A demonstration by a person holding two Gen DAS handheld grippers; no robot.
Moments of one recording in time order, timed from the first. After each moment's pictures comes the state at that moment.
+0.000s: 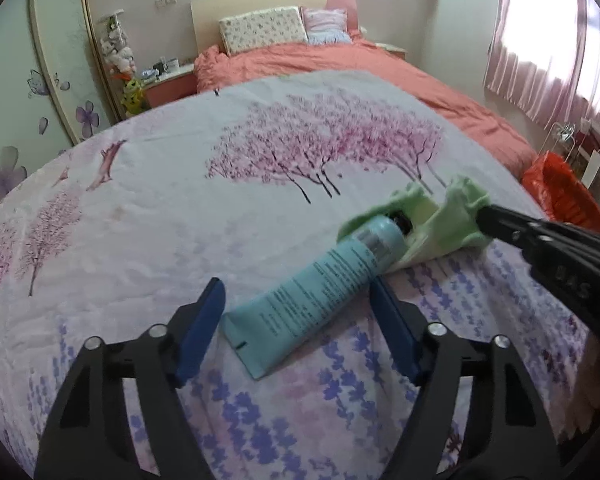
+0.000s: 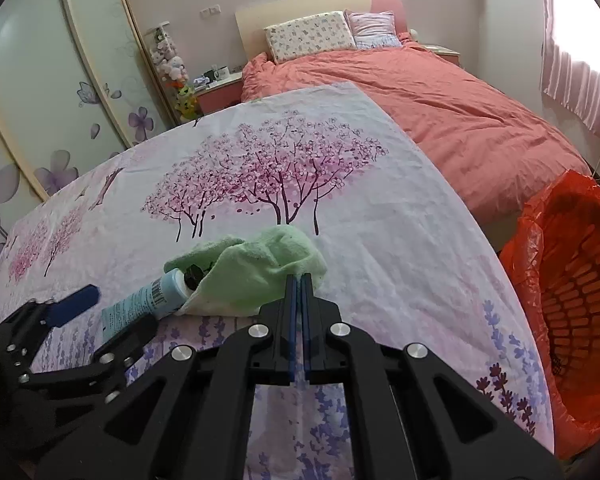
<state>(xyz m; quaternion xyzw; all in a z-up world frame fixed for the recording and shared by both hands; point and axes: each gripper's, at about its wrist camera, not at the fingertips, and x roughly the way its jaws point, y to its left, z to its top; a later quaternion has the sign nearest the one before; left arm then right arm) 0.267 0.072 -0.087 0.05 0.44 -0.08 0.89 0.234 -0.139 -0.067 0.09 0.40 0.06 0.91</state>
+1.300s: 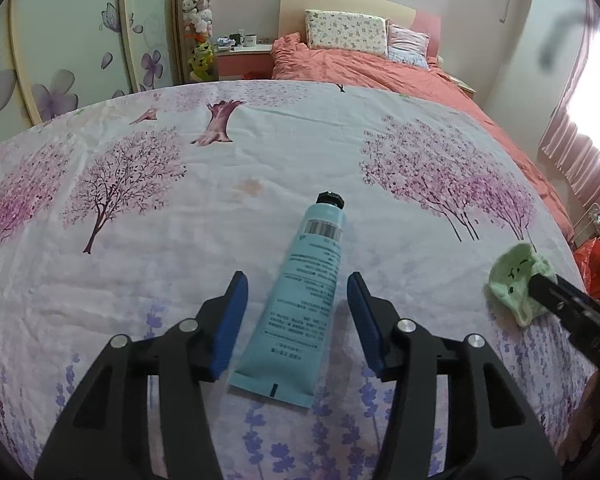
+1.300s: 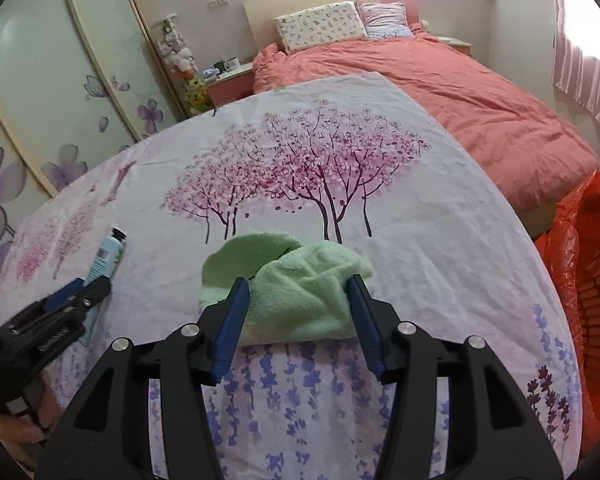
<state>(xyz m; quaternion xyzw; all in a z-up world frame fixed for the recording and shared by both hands) 0.275 0.176 -0.082 -0.06 0.43 0.02 0.90 0.247 -0.108 -0.073 0.08 0.41 0.08 0.90</state>
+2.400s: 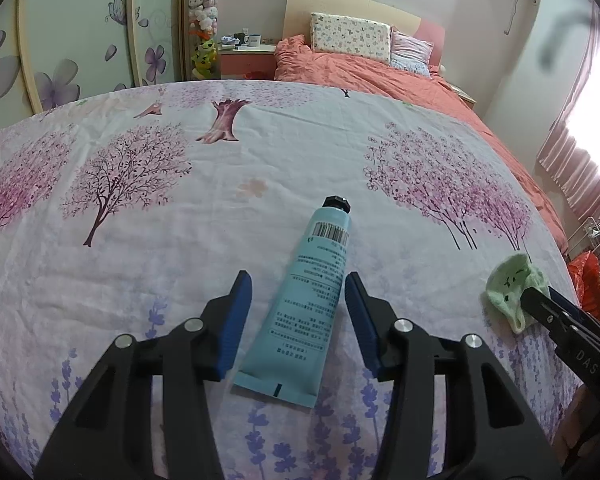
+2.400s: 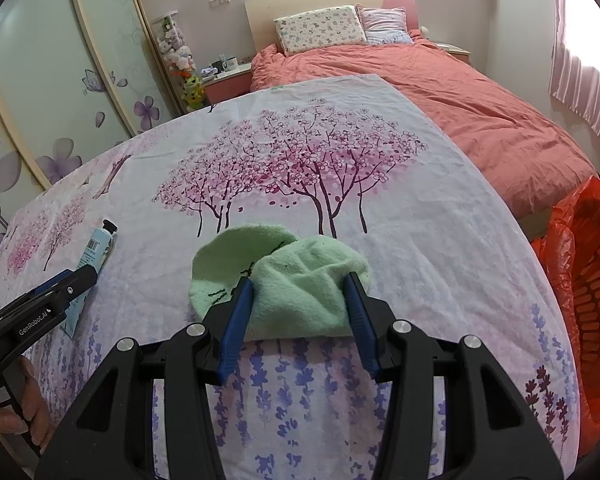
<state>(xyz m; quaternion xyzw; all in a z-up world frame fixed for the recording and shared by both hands) 0.273 0.186 -0.080 -0.08 0.43 0.02 0.90 0.243 -0.112 -0.076 0.08 0.41 0.08 0.91</state>
